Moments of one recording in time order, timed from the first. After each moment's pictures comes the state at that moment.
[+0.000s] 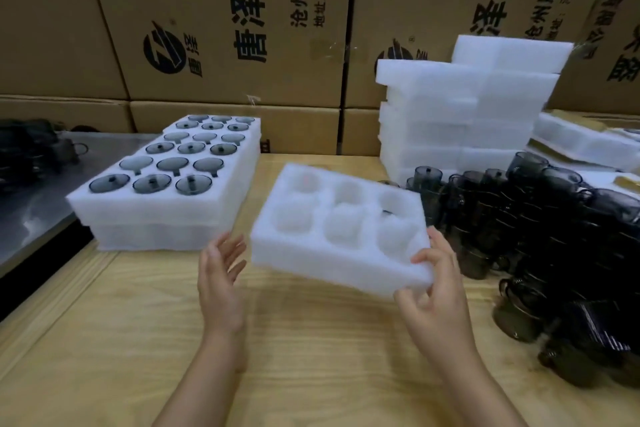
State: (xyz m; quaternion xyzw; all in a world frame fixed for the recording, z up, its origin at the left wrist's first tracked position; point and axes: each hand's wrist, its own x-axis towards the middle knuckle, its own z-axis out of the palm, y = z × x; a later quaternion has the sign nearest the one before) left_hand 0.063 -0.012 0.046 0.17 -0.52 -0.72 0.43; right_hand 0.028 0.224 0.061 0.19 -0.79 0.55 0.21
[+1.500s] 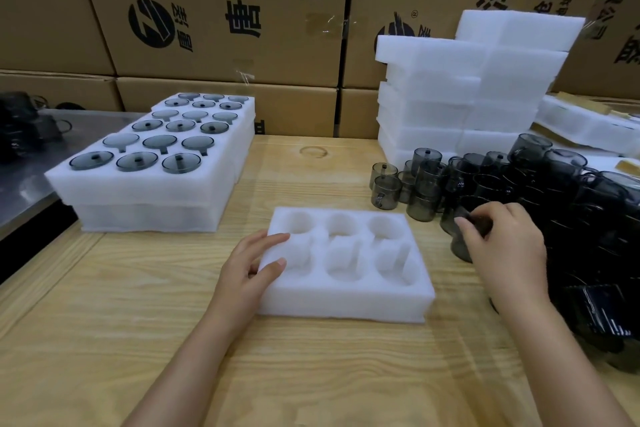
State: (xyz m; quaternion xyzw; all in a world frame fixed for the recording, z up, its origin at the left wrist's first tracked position) left_hand 0.069 -0.008 0.025 0.05 -0.79 -0.57 0.24; right_hand -0.033 0.287 0.092 0.05 -0.90 0.28 0.32
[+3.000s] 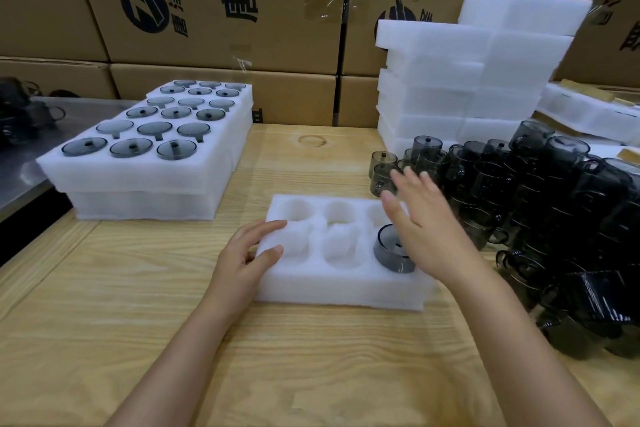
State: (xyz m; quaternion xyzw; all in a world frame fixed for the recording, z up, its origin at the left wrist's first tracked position) left_hand 0.068 -0.009 0.026 0.04 -0.78 -0.58 0.23; right_hand -0.020 0.225 0.102 0.24 -0.91 0.32 0.08
